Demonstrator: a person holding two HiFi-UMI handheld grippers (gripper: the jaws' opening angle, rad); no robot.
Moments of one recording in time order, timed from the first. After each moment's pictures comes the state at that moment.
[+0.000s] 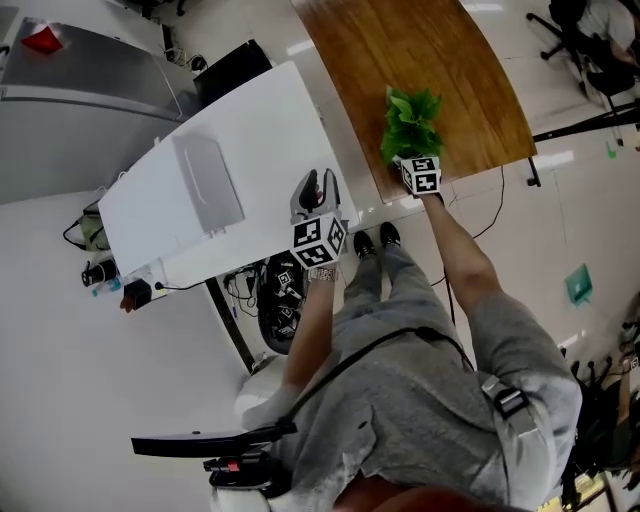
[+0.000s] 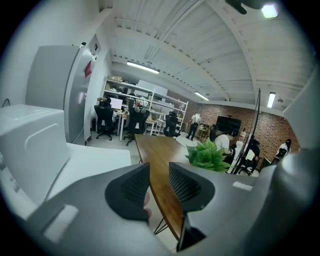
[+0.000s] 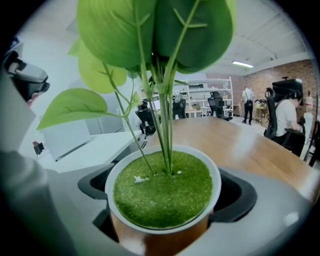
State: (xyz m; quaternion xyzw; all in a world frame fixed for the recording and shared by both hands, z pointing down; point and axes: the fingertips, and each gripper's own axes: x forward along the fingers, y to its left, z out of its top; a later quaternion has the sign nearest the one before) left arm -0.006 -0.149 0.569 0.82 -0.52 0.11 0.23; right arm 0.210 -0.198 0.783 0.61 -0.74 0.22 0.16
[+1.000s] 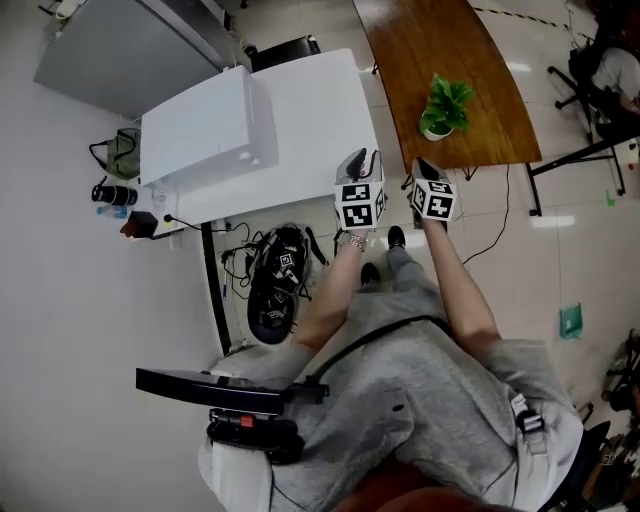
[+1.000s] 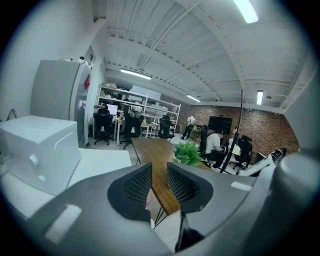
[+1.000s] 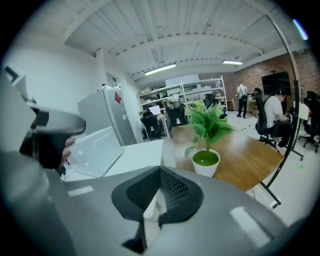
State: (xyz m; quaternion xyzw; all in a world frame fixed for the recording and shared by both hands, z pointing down) left arm -0.032 -0.022 0.533 0.83 -0.50 0.11 0.20; right arm 0.089 -0.017 0.633 0.62 -0.73 0.27 0.12
